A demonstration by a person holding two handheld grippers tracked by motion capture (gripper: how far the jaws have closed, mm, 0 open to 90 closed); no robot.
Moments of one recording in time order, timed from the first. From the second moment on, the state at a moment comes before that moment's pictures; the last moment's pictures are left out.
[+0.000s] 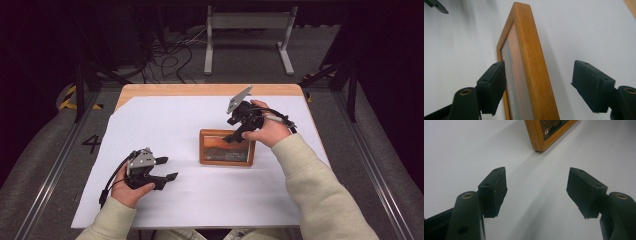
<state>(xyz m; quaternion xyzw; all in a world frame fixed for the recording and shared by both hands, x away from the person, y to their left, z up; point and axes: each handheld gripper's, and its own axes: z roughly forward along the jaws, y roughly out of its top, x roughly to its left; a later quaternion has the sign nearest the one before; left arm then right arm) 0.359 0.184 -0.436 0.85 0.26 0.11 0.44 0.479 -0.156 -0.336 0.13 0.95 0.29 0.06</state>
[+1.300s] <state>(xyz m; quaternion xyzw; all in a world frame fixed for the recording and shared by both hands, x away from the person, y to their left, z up) 0.365 0.197 -0.434 0.83 0.29 0.12 0.45 0.389 -0.301 -0.348 0.30 0.82 0.45 0.16</state>
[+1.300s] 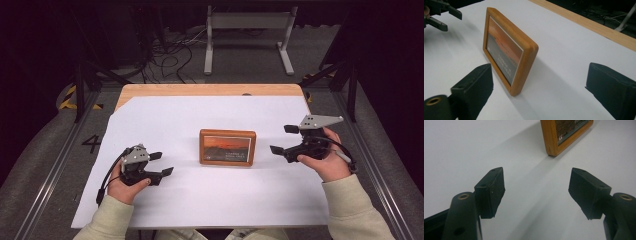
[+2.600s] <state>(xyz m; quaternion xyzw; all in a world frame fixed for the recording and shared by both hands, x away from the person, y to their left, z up) 0.362 0.195 -0.436 0.82 0.29 0.13 0.47 0.360 -0.323 -0.441 0.34 0.79 0.47 0.21</state>
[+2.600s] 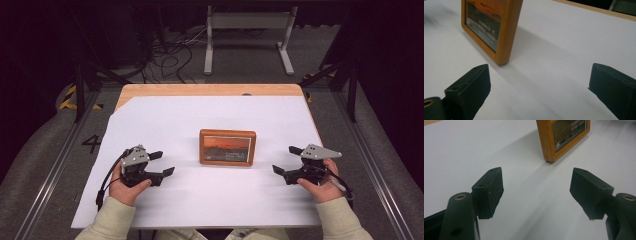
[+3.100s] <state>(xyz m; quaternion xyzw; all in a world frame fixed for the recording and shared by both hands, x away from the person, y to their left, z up) 0.362 0.195 -0.436 0.82 0.29 0.13 0.47 0.358 -0.318 -0.443 0.34 0.78 0.48 0.22</state>
